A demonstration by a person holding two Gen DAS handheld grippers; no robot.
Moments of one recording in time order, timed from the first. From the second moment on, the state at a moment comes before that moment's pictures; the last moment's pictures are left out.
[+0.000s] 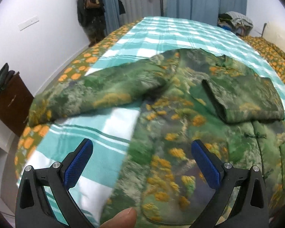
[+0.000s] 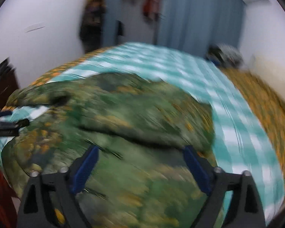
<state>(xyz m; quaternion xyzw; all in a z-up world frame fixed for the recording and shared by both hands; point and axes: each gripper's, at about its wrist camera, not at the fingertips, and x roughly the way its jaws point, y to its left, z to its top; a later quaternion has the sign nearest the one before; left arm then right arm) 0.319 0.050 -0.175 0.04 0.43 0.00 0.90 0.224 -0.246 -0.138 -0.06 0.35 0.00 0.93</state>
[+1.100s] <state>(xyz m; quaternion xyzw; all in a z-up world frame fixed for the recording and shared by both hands) 0.466 0.249 -0.170 -0.10 0.38 0.25 0.88 0.201 -0.191 -0.178 -0.07 0.41 0.09 0.90</state>
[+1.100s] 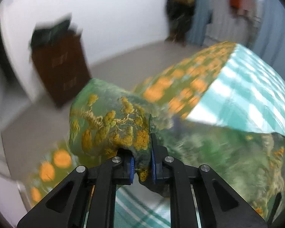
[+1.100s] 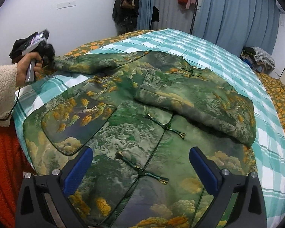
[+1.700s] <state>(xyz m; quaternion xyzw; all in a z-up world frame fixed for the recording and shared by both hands) 0.383 -0.124 -0.163 0.25 0.31 -0.05 0.92 0.147 -0.299 -0.156 0.02 0.36 -0.03 0.93</state>
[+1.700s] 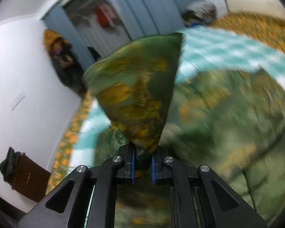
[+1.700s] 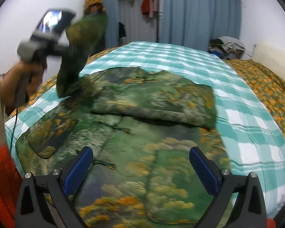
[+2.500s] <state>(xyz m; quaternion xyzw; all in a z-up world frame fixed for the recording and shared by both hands) 0.281 -0.036 -0.204 0.17 0.41 -0.03 0.90 0.344 -0.322 -0.211 0.28 0.46 0.08 0.84</state>
